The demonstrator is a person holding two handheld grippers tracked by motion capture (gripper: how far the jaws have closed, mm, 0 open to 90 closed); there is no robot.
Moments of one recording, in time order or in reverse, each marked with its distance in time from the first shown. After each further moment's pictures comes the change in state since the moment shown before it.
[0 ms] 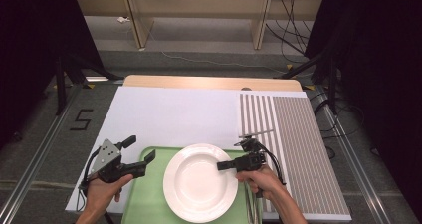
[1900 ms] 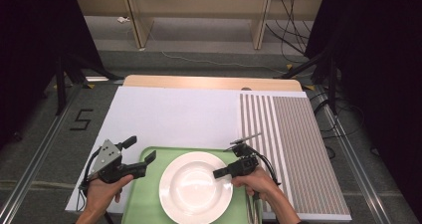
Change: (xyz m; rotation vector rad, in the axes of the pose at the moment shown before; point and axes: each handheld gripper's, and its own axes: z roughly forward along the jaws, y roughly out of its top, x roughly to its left) left arm -0.001 0.000 0.000 0.010 -0.004 0.003; right arm -0.015 -0.002 0.028 0.107 -0.041 -0.054
